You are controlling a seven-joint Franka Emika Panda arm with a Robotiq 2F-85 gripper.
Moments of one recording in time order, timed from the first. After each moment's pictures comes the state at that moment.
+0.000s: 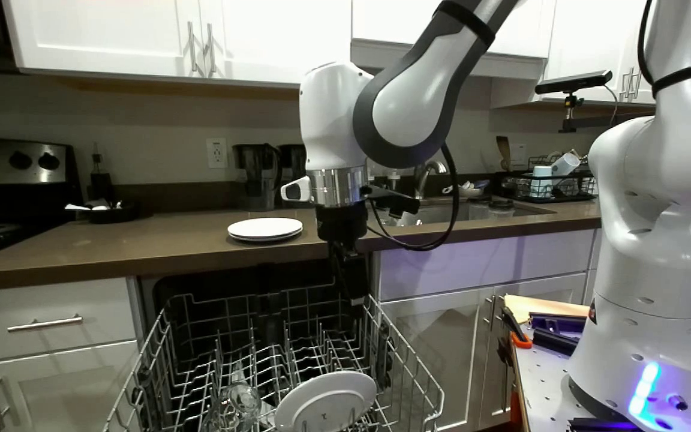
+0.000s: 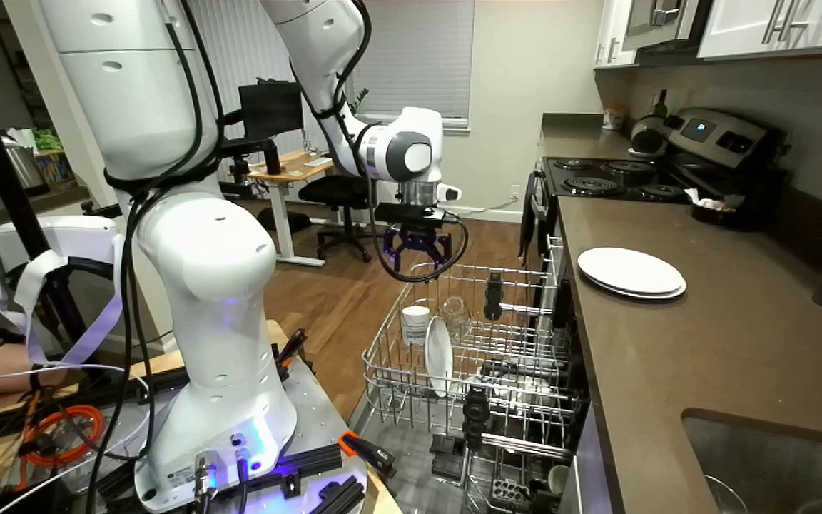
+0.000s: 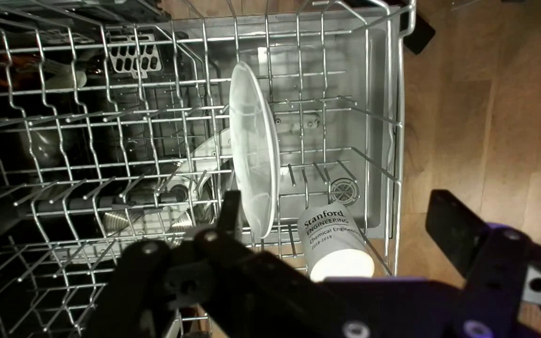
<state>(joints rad) 0.17 -0.06 0.08 -2.60 -0.05 2.47 -0.32</state>
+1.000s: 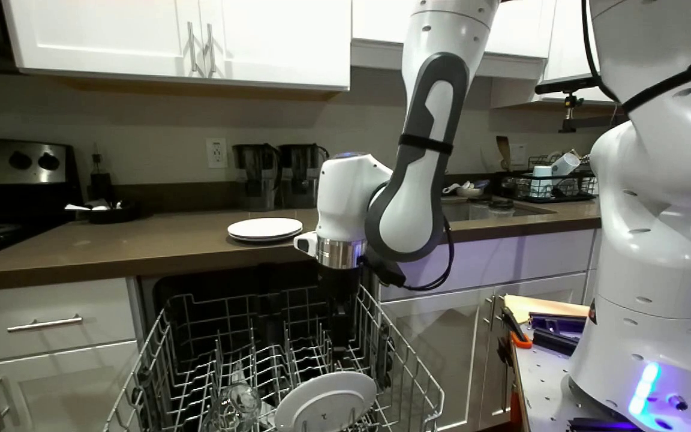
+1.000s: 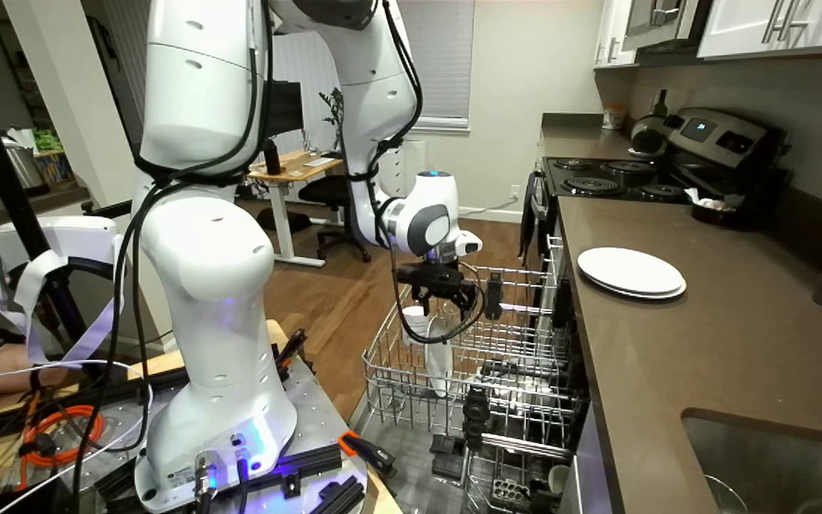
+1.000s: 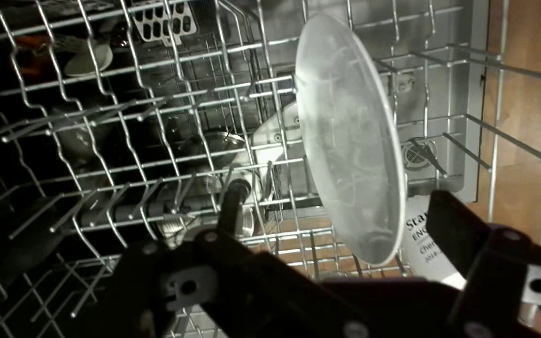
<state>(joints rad) 0.15 0.31 -0.05 -2.60 -0.21 3.00 -0.19</state>
